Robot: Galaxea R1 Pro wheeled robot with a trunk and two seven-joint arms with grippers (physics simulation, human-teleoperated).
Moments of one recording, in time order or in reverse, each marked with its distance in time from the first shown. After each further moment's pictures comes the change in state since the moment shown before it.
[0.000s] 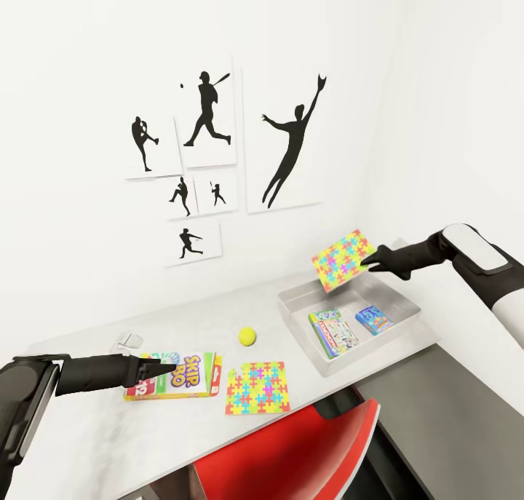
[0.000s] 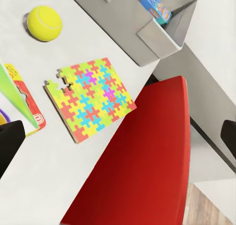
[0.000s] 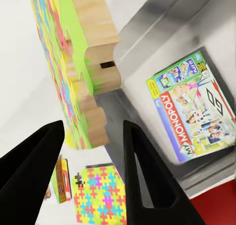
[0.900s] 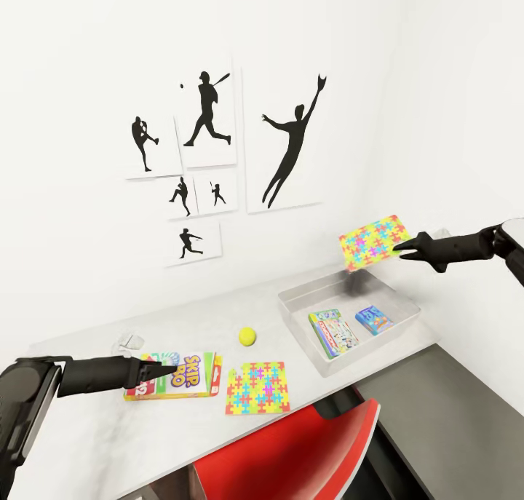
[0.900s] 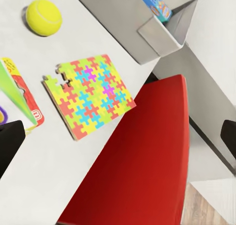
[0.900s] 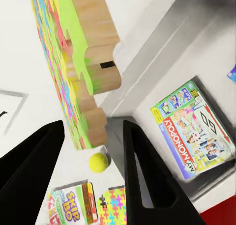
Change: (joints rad) left arm 0.000 -0.006 0.000 0.021 -0.004 0.000 -0.001; right arm 0.005 -0.140 -0.109 0.000 -0.085 0.000 0.047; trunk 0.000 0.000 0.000
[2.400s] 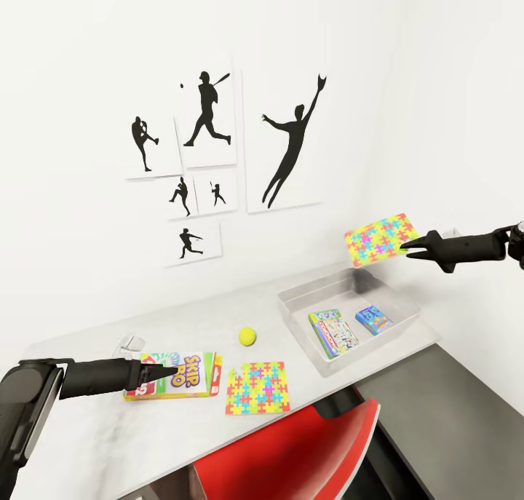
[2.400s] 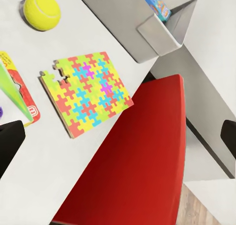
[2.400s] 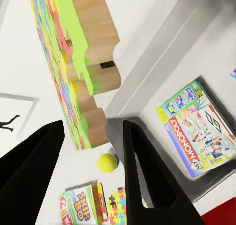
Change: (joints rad) left arm 0.000 -0.005 0.001 0.030 0.008 0.000 0.000; right arm 0.005 -0.042 0.006 -0.003 -0.081 0.000 -0.001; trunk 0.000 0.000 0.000
